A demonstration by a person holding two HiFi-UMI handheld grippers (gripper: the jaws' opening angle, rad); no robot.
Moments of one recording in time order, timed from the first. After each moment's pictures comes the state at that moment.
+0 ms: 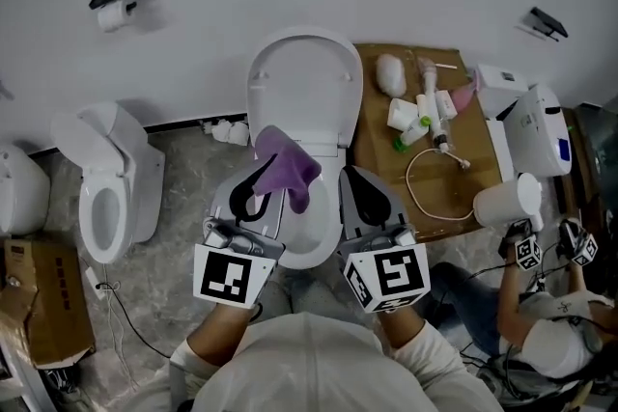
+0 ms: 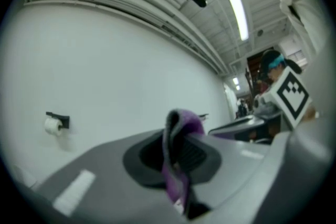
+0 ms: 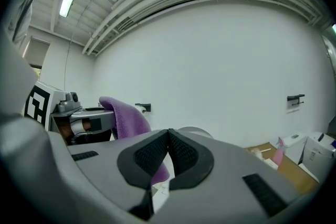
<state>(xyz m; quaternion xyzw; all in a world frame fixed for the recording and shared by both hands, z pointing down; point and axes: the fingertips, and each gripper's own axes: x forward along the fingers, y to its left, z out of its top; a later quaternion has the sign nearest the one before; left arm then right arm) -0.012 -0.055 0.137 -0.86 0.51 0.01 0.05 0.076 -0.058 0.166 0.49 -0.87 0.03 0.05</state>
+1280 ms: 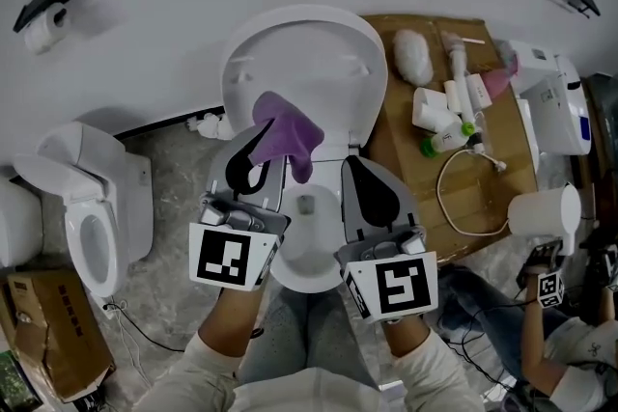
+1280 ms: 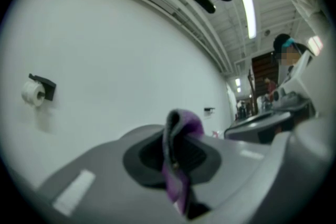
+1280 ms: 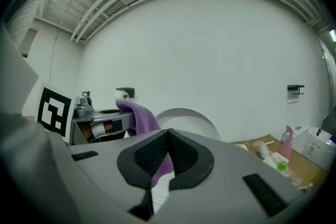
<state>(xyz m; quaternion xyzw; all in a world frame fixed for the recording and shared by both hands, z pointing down) -0.027 -0.246 0.257 -0.87 0.50 0.01 0.02 0.056 -0.208 0.271 0.53 -0.84 0.05 0.08</state>
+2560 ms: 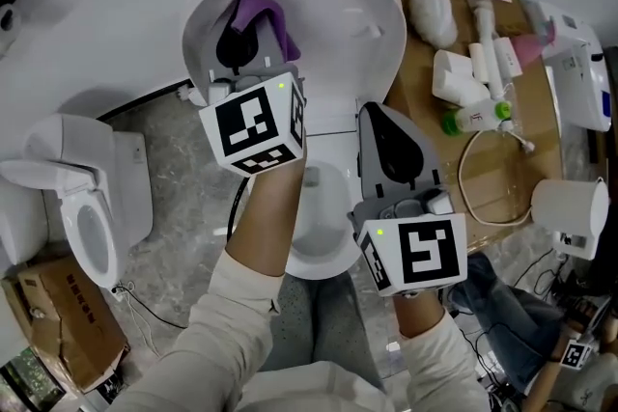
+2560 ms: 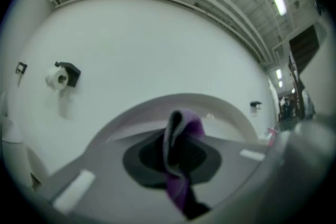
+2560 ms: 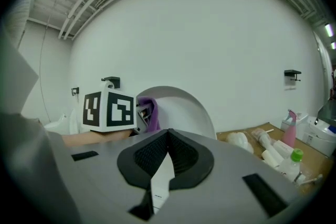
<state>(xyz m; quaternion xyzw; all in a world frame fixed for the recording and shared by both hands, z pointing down) -0.040 -0.421 0.328 -0.75 0.66 0.03 0.00 0.088 -0.285 0.340 0.55 -0.82 0.09 0.10</state>
